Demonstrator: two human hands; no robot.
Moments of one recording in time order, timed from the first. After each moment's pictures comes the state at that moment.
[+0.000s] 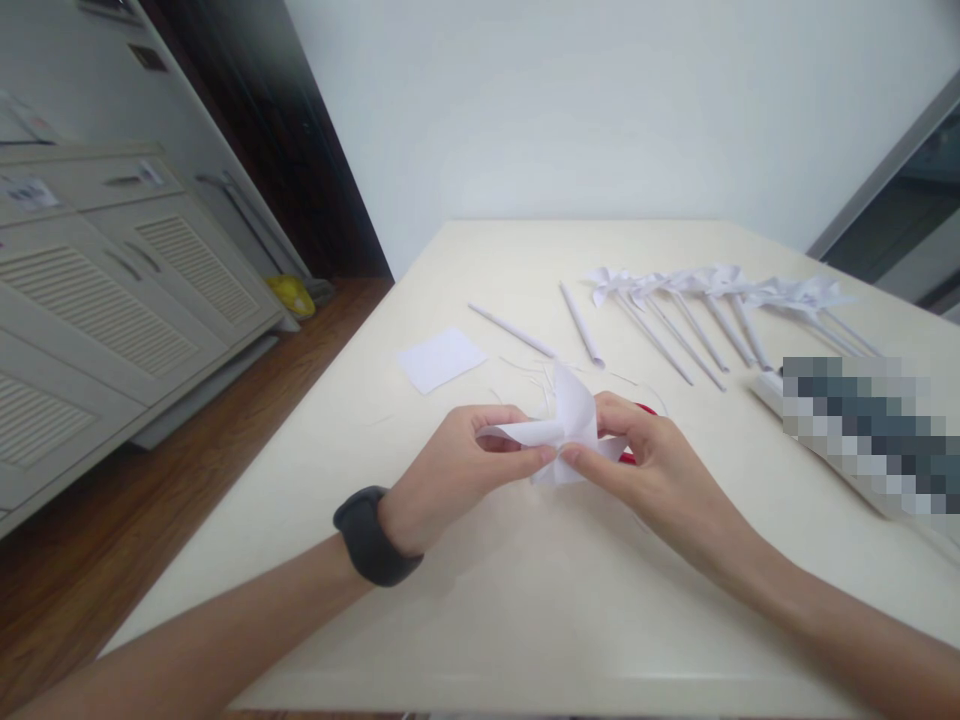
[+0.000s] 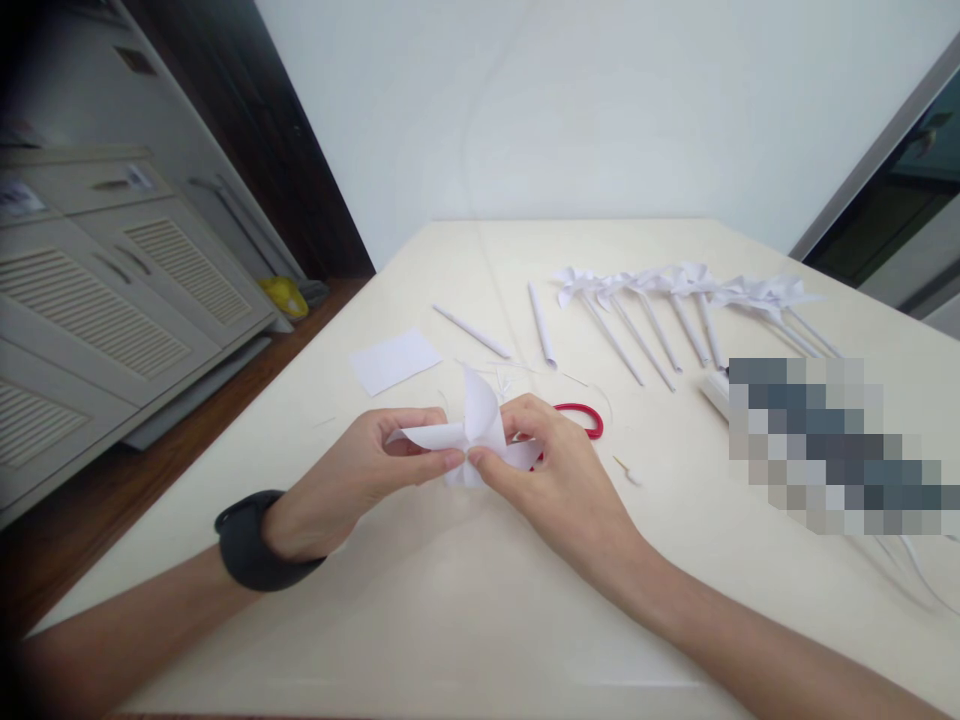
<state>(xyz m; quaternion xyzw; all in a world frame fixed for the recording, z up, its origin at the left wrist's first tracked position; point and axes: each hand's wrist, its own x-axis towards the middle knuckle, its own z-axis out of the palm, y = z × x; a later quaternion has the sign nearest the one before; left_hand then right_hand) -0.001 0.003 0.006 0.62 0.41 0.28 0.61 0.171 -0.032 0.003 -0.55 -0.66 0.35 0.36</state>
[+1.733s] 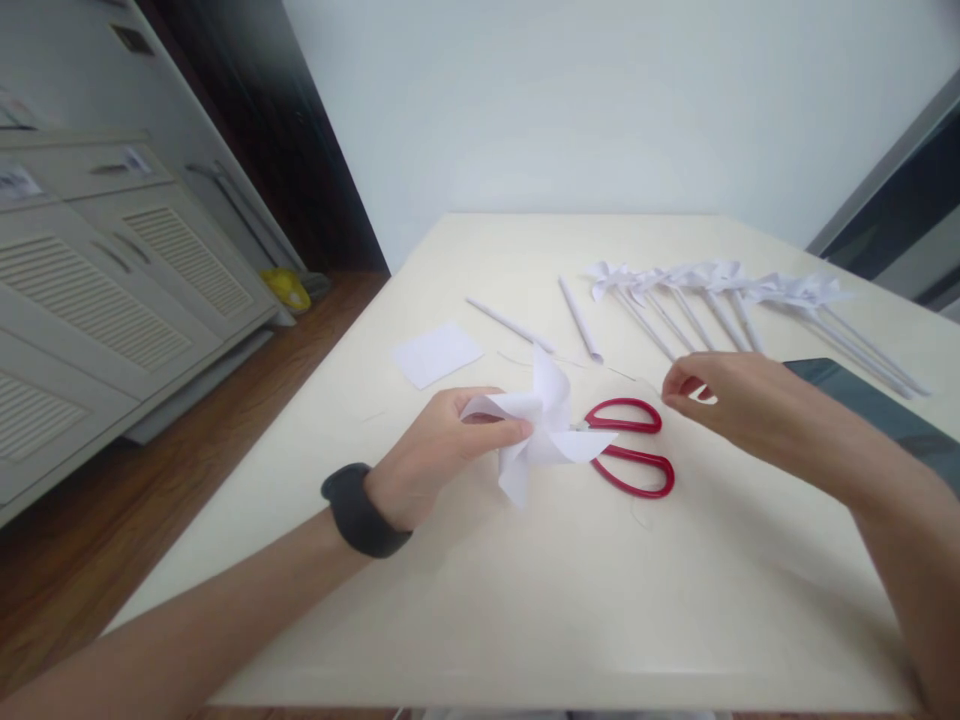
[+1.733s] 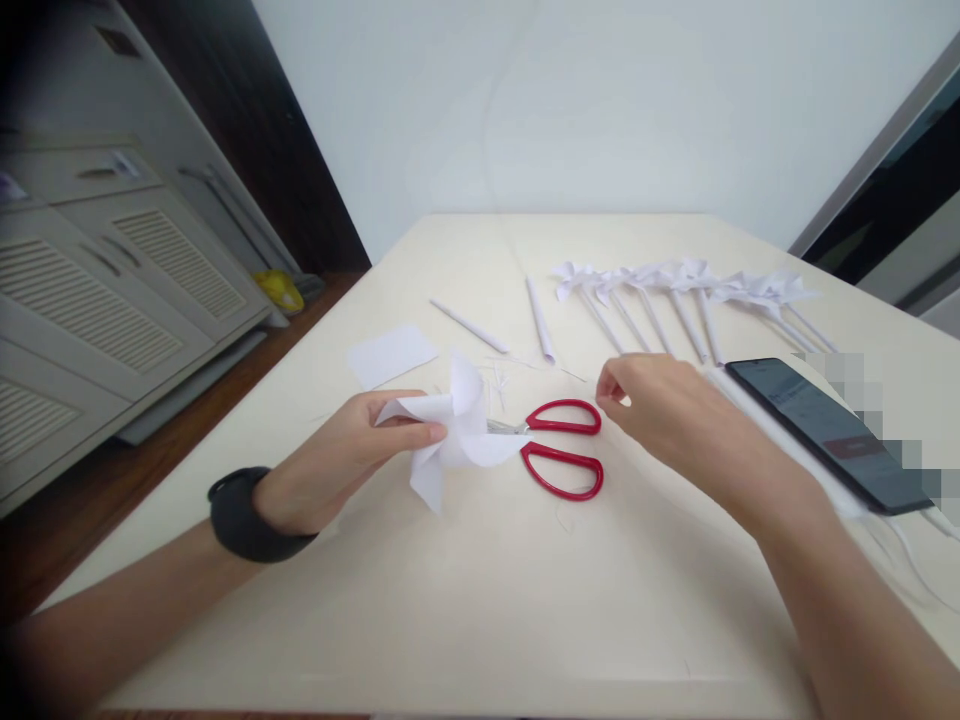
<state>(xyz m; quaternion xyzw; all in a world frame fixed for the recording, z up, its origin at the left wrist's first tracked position) -0.010 0.019 0.004 0.61 0.44 0.28 0.60 0.260 -0.003 0.021 -0.67 -0.74 0.04 0.08</state>
